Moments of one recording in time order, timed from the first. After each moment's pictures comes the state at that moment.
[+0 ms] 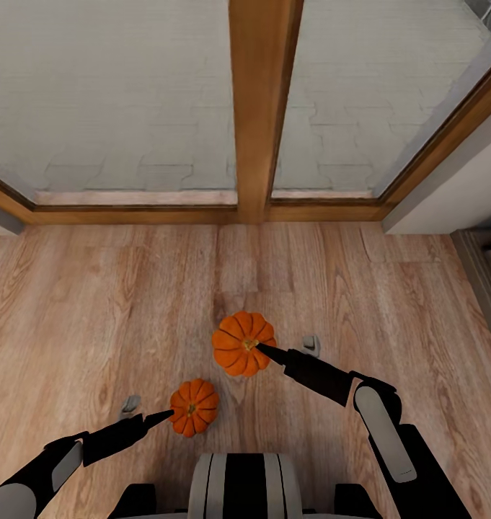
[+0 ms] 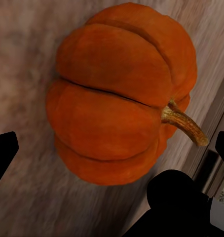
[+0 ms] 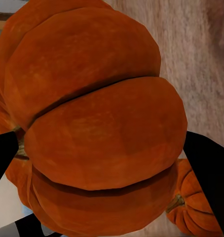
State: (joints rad) left arm -0.60 0.29 -0.14 -0.32 0.56 0.32 -1.08; right arm -0.38 -0.04 0.10 -1.50 -0.84 0.80 0.45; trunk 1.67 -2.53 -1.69
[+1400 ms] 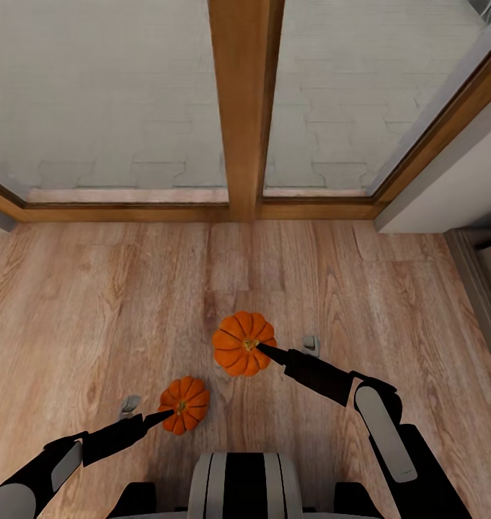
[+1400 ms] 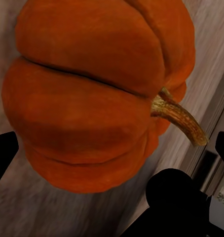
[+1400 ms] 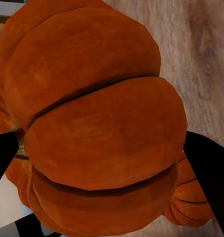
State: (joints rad) left arm -0.60 0.29 -0.14 -0.32 0.56 0.32 -1.09; right arm -0.38 -0.04 0.10 -1.50 -0.84 0.80 0.45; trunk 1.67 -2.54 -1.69
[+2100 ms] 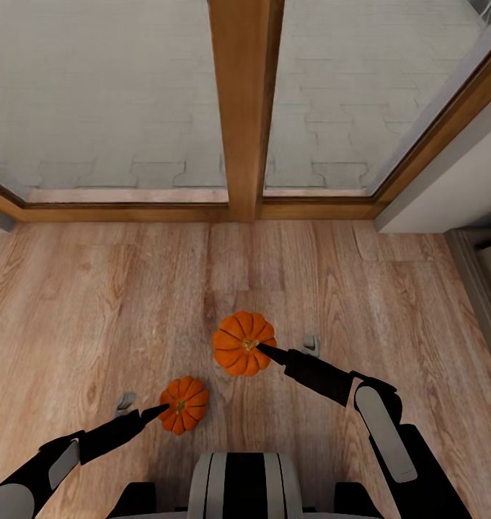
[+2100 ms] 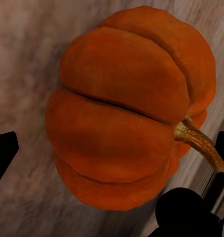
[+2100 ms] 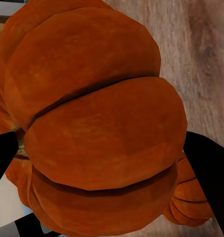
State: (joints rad) left arm -0.60 0.29 -0.07 -0.32 0.56 0.32 -1.02; right arm -0.38 -0.04 0.10 -1.50 -0.84 0.80 0.45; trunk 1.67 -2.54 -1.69
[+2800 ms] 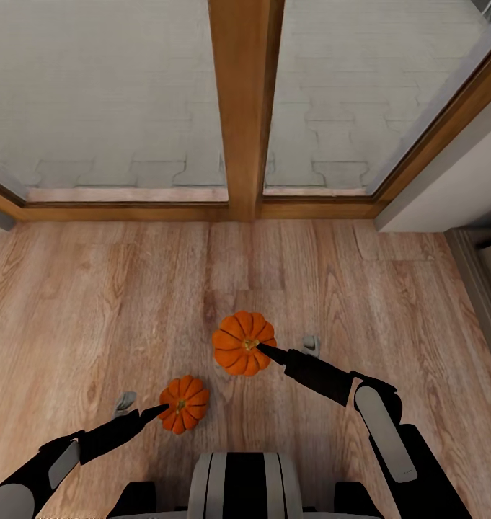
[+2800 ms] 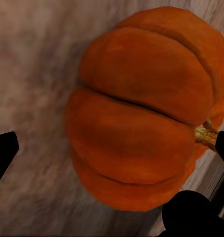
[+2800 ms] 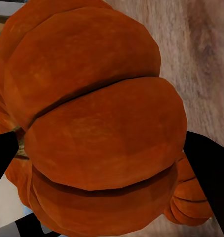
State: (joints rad) left arm -0.60 0.29 -0.06 -0.32 0.56 0.32 -0.99; right arm -0.38 -0.04 0.10 -1.50 -0.84 0.80 0.45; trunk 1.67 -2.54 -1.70
